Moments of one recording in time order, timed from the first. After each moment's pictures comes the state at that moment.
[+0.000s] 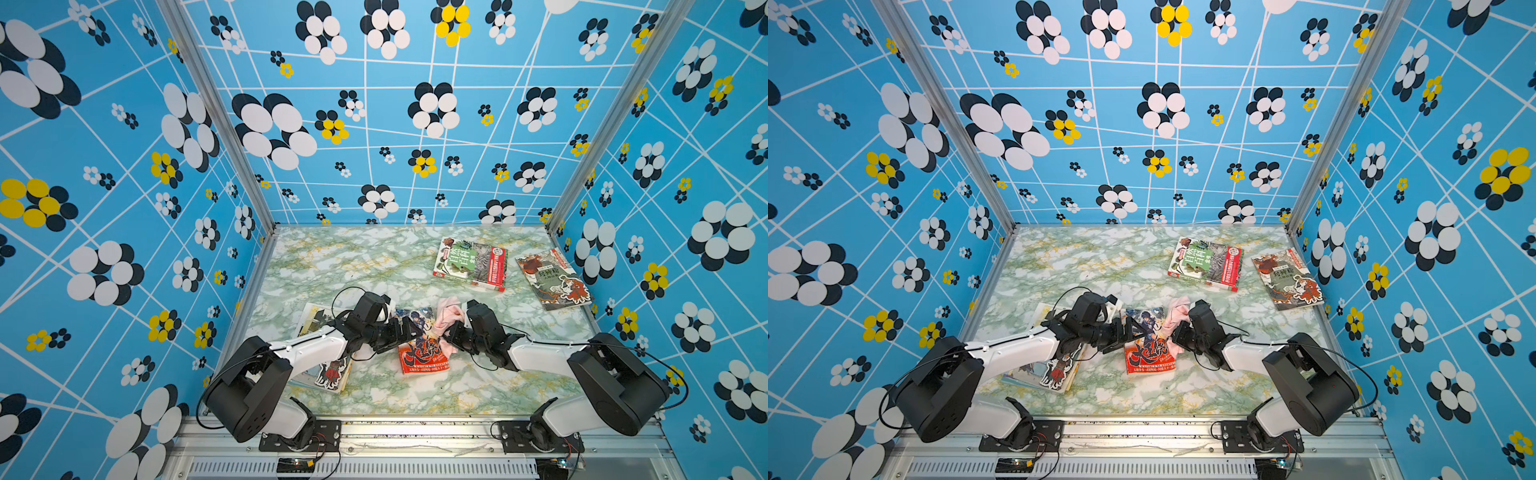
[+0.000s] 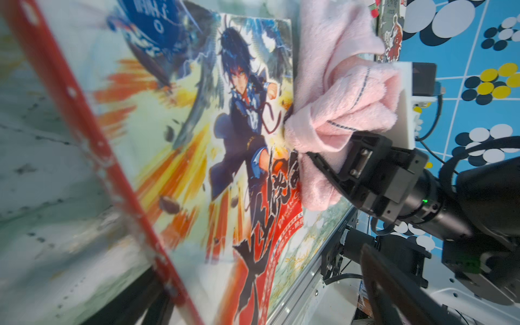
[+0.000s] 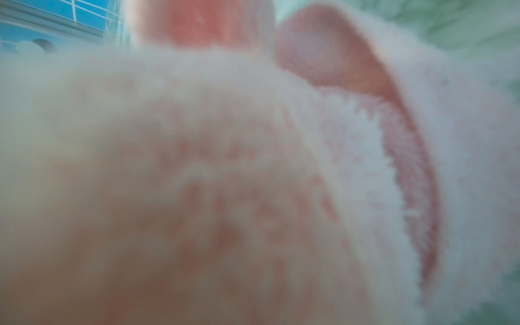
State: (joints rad) left arm -0.64 1.43 0.66 0.04 0.55 -0.92; right arm 0.60 1.48 0.44 0.26 -0.21 0.97
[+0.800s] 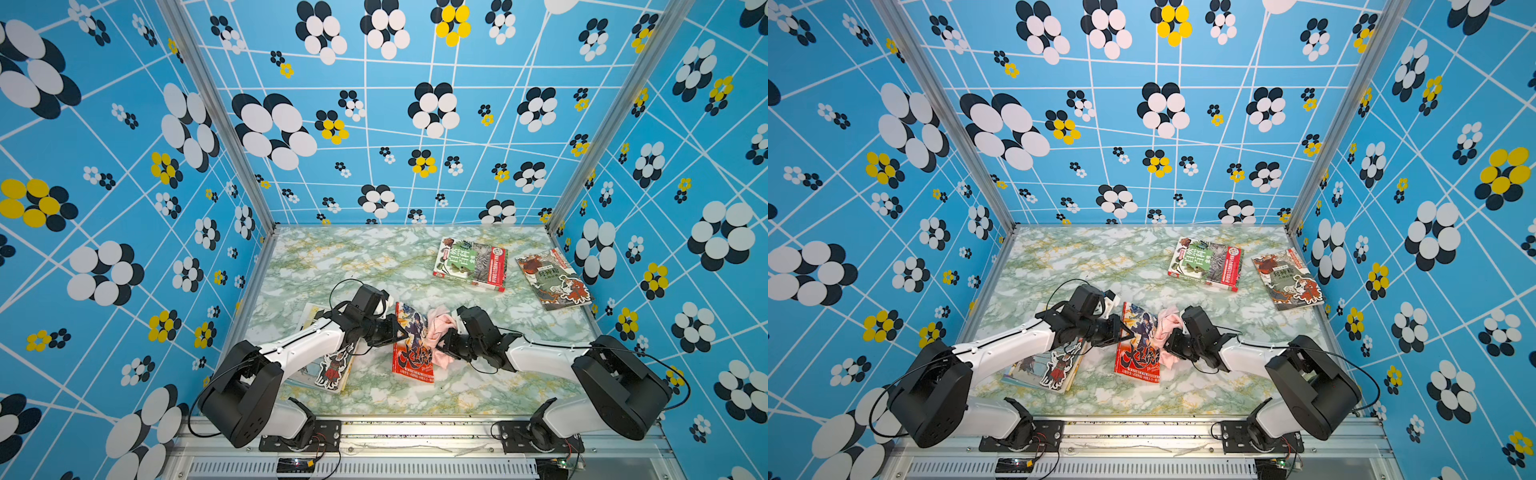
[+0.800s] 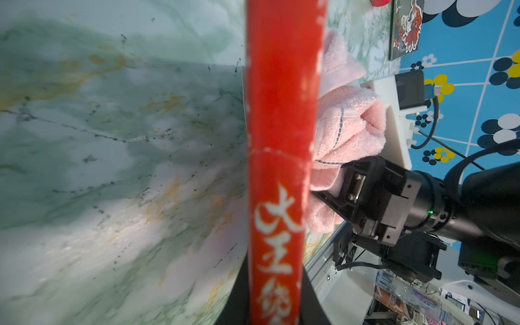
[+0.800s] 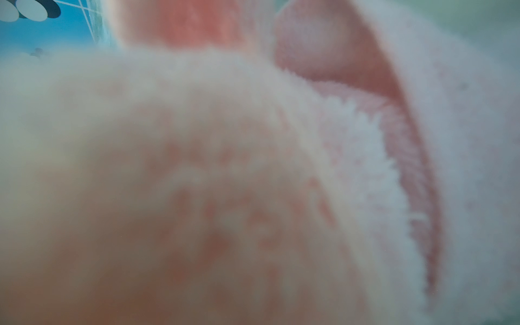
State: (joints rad) left arm -0.59 1.40 0.76 -0.27 0.54 -0.77; right arm 0.65 1.47 0.49 0.11 -0.31 0.95
